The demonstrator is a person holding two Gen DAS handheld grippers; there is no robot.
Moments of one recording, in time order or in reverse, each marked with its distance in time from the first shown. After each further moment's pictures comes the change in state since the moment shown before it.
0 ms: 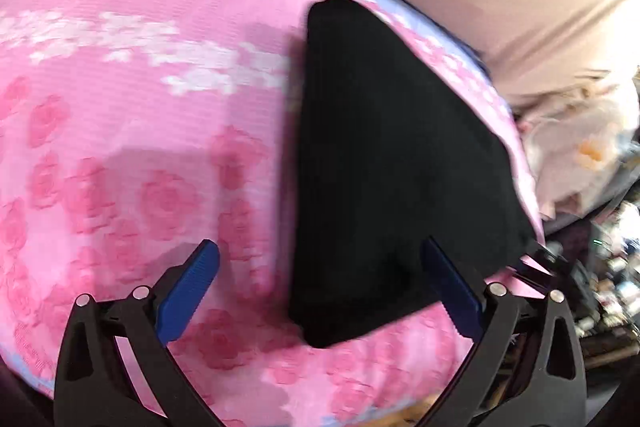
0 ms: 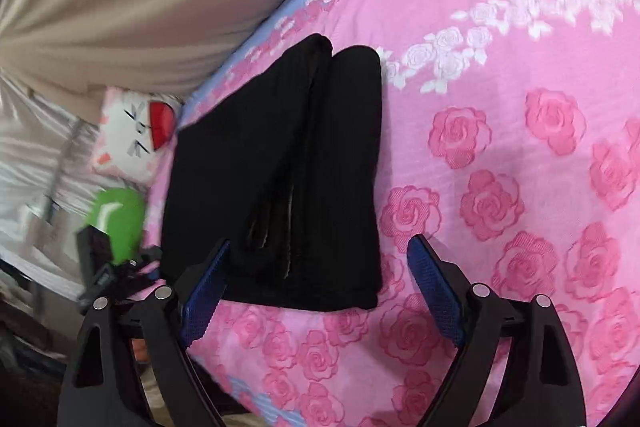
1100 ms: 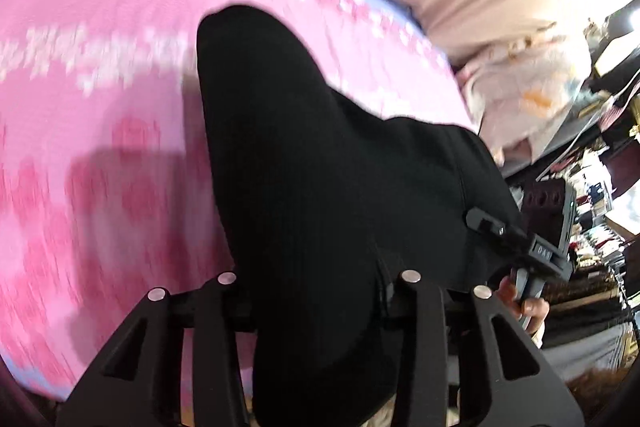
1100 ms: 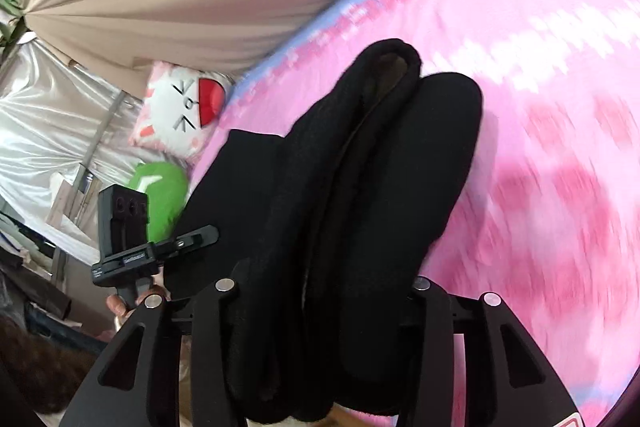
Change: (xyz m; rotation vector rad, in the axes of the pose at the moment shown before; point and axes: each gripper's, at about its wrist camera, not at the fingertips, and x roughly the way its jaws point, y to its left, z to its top) left arm -0.008 -0.013 -0.001 0.136 0.156 -0.134; right arm -0.001 0.049 -0.025 -0.094 0.061 0.068
